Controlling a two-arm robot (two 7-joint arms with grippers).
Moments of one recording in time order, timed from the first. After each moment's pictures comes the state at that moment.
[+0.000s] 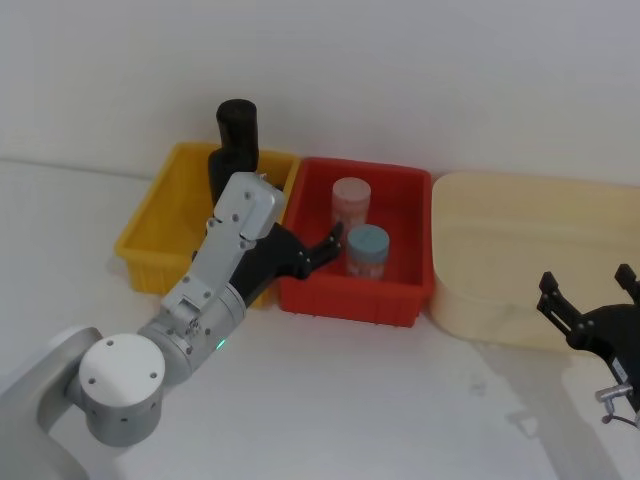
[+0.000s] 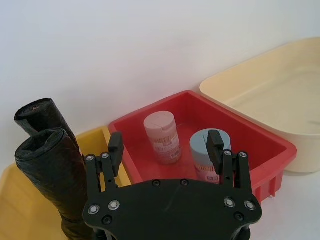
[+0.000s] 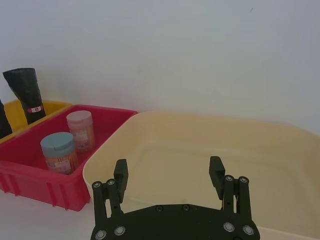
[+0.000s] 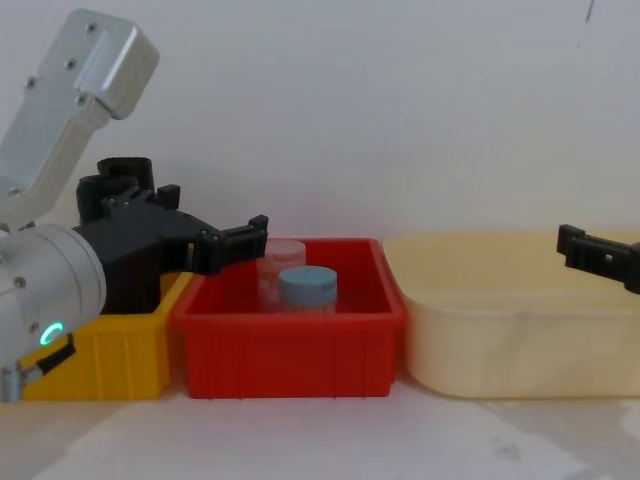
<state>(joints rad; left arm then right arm) -0.24 0.38 0.45 -1.63 -0.20 0.01 -0.01 -0.01 0.34 -0.23 -1.77 0.29 0.03 0.07</state>
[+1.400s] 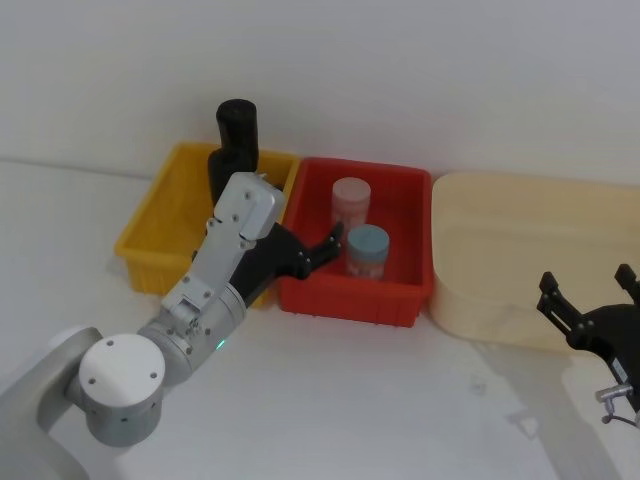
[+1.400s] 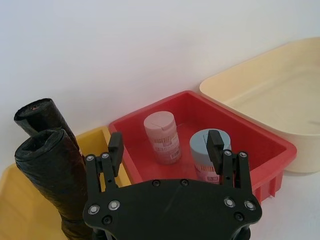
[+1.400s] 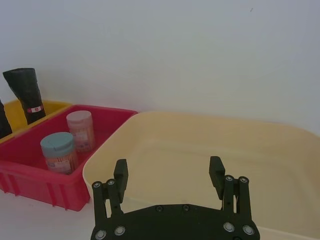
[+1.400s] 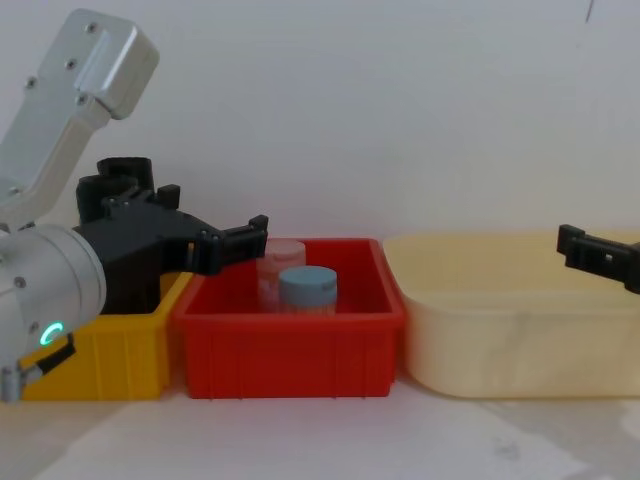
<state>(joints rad) -0.24 0.38 0.45 -1.63 -0.20 0.01 -0.01 -0.01 0.34 -0.23 -1.77 0.29 0.03 0.07</state>
